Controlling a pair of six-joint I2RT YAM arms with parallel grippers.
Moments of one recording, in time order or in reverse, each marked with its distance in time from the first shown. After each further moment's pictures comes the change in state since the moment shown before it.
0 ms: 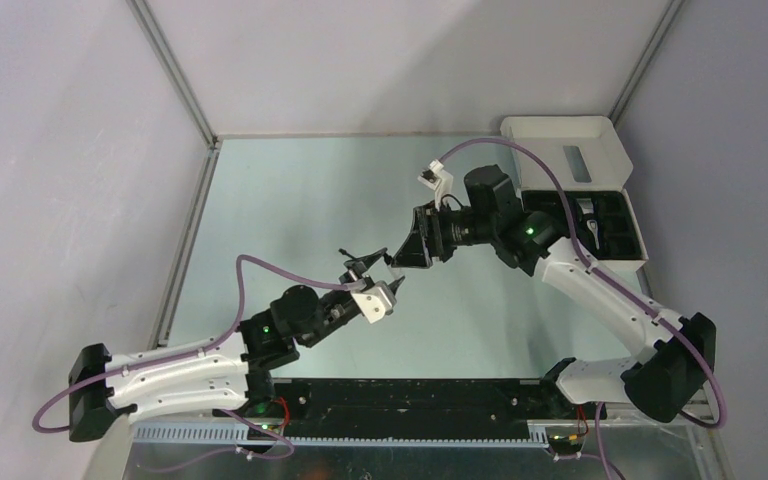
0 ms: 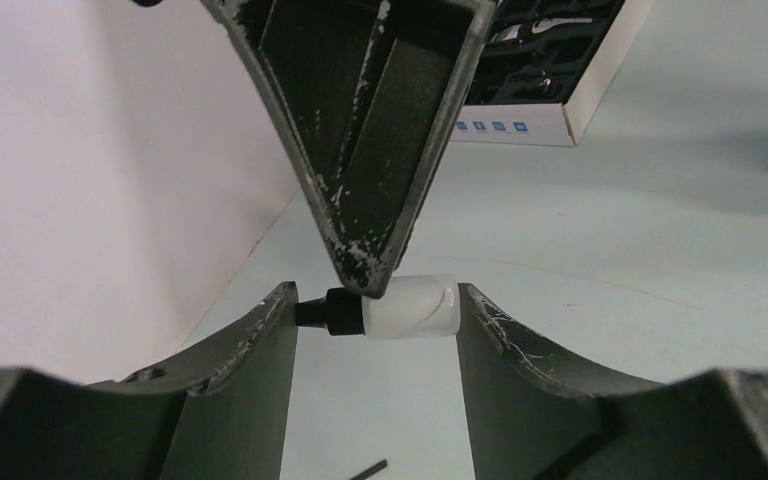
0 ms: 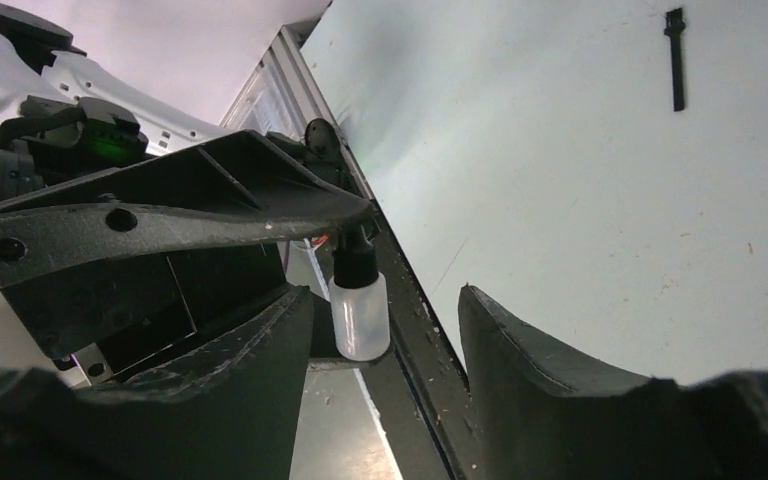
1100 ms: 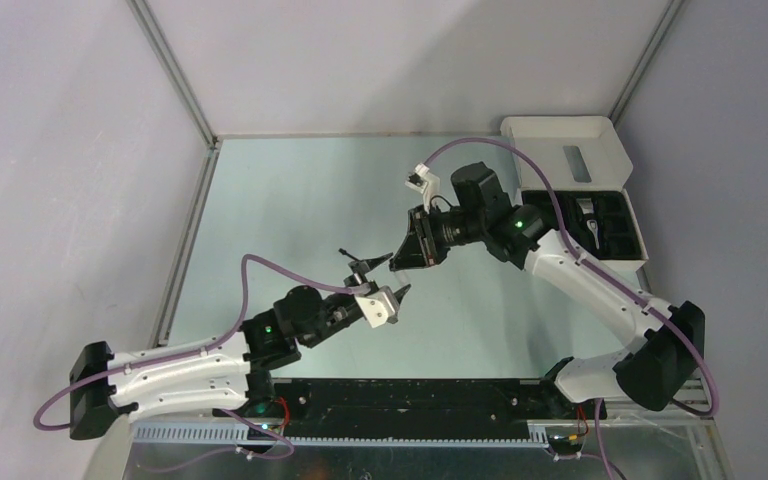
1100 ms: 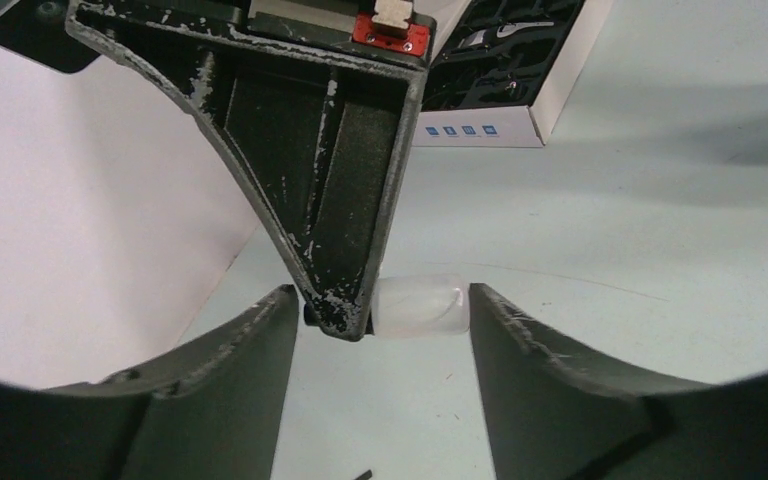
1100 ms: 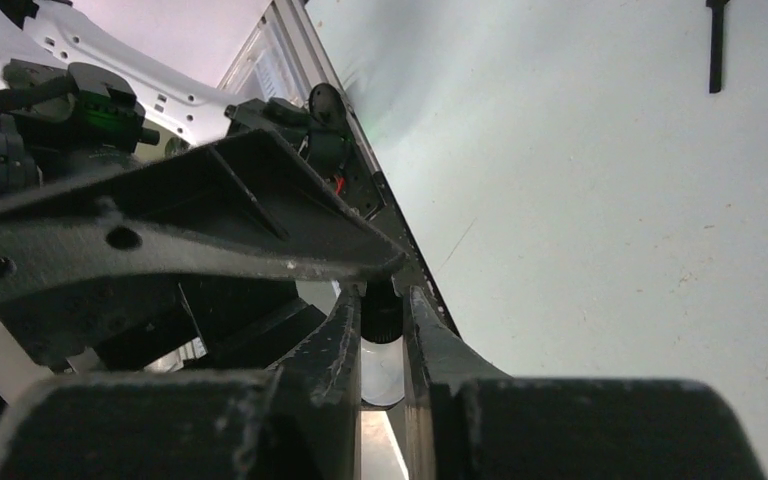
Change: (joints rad) left arm -0.008 0.015 0.000 -0.001 0.061 0.000; right arm 0.034 0.067 0.074 -0.070 -0.033 -0.050
